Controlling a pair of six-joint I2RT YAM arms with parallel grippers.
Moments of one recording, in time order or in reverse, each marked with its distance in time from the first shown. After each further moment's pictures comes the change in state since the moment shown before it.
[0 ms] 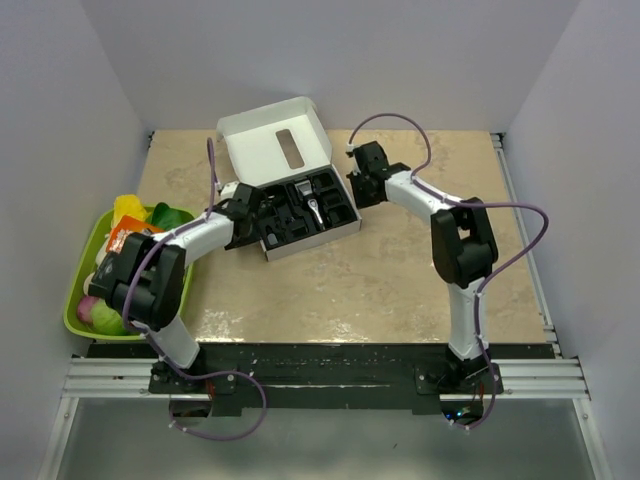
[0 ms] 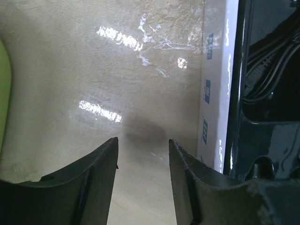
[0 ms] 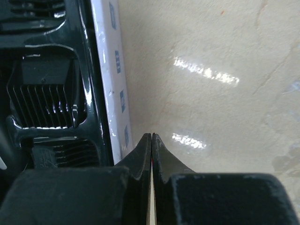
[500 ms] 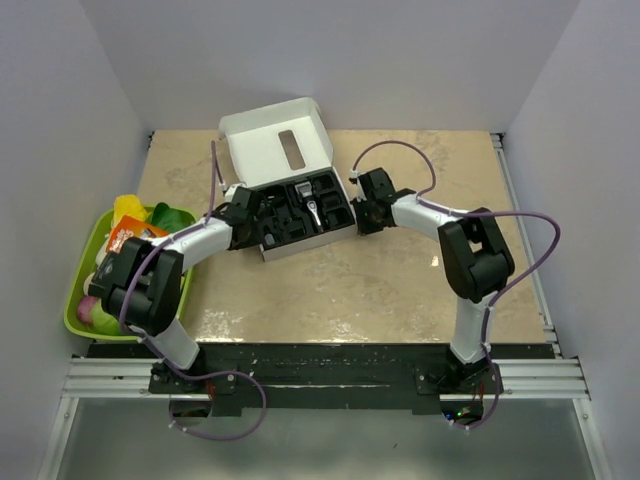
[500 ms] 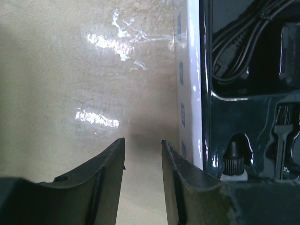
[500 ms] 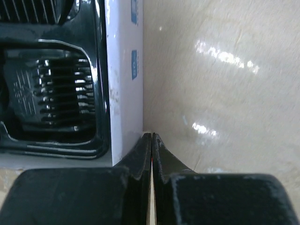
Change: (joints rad) left arm -0.009 -0.009 -0.039 0.077 0.070 0.068; right arm 0.024 -0.134 -0.320 0.125 -0.120 0.037
